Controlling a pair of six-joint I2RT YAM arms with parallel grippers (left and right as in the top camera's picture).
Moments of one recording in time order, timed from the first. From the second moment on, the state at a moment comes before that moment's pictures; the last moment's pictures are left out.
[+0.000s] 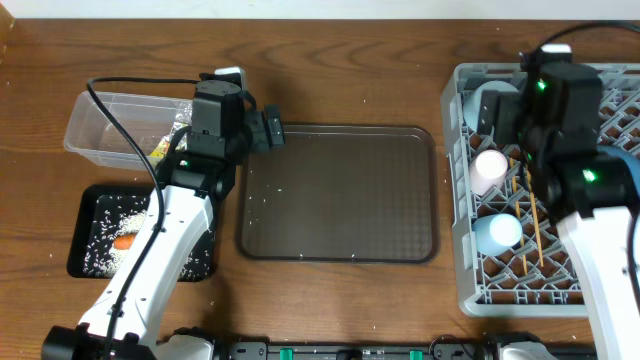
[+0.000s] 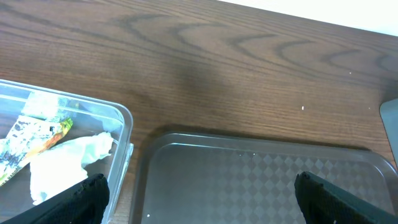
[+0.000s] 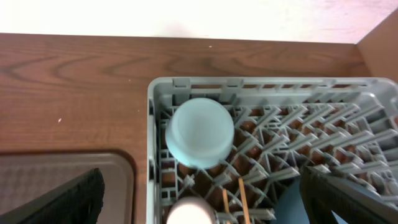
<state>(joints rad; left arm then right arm) -0.22 1.39 1.05 -0.37 -0.03 -0.33 0.11 1.25 1.27 -0.66 0.23 0.04</state>
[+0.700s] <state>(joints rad) -0.22 1.39 1.05 -0.37 -0.03 -0.33 0.11 0.61 1.27 -0.95 0.23 0.04</state>
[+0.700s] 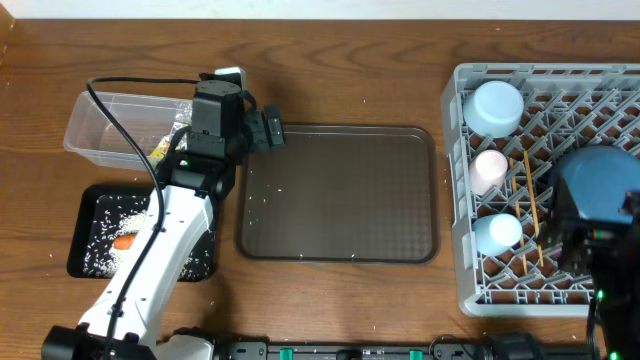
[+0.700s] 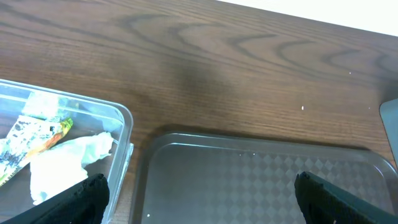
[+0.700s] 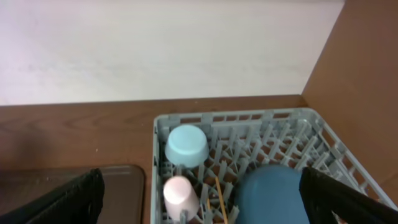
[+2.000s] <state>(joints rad) -0.22 1.39 1.05 -0.37 -0.03 -0.33 0.10 0.27 1.19 -0.72 0.17 0.04</state>
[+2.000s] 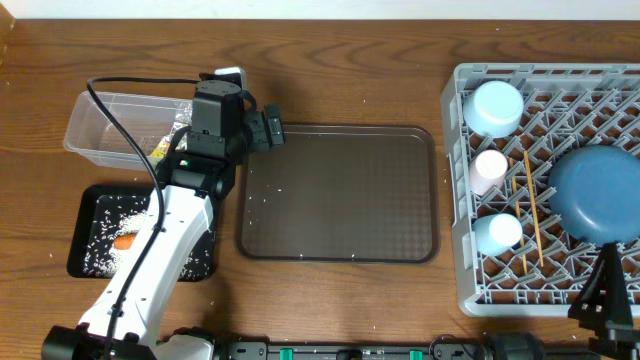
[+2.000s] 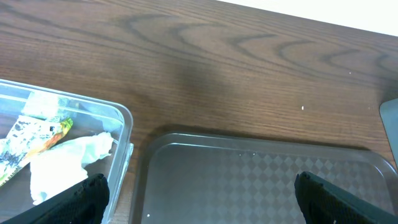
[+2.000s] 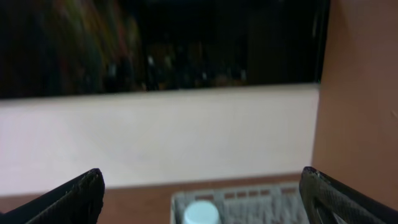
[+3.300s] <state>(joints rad) -0.22 1.39 1.05 -0.37 -0.03 -0.33 0.03 0.01 0.24 0.17 0.03 0.15</state>
